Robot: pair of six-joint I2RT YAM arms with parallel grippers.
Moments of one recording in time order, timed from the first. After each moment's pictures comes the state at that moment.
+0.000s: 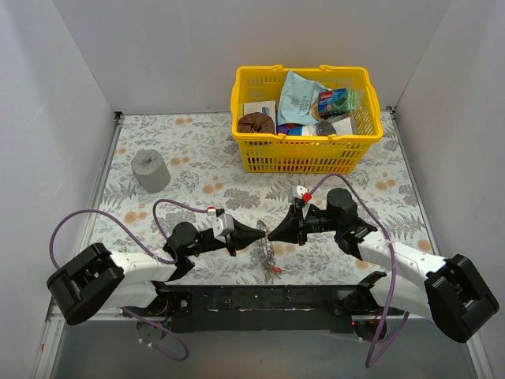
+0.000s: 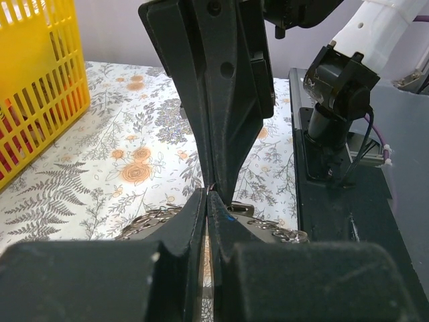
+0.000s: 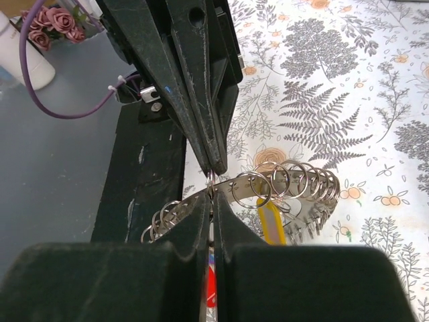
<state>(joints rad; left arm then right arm) -0.86 1.19 0.18 1.21 0.53 -0.10 0.65 1.08 0.41 0.49 -0.99 0.13</state>
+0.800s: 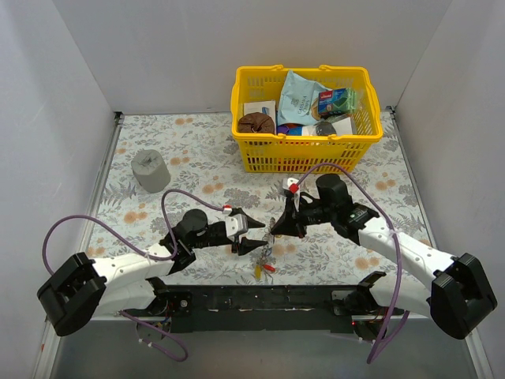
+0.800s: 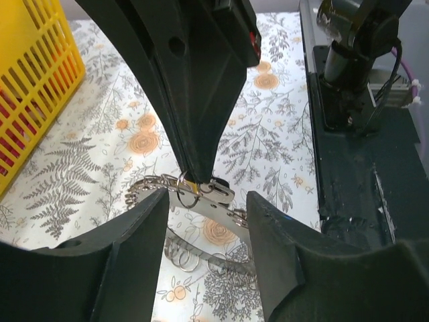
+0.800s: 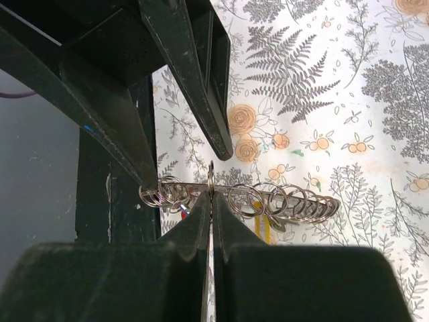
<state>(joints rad) -0.86 1.08 0.32 0.74 0.57 0.12 0.65 1.11 0.62 -0.02 -0.87 -0.08</state>
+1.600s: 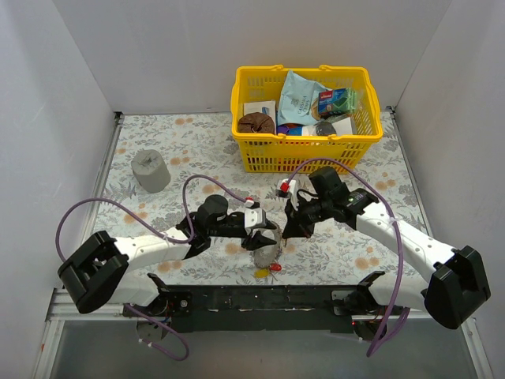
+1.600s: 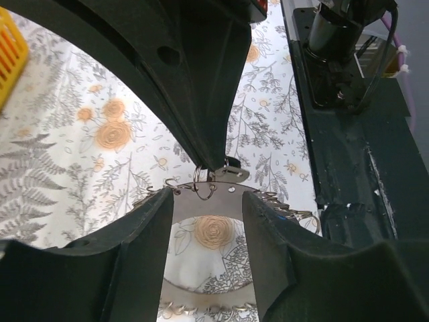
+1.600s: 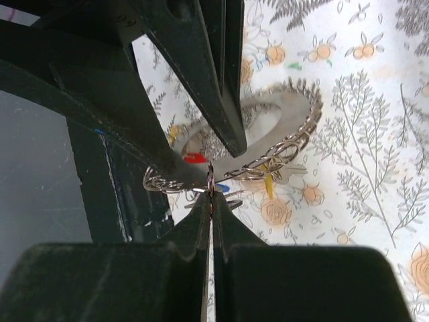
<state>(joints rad) -0.86 1.28 0.51 0.55 0.67 0.21 0.65 1.19 0.86 -0.57 -0.74 -0.27</state>
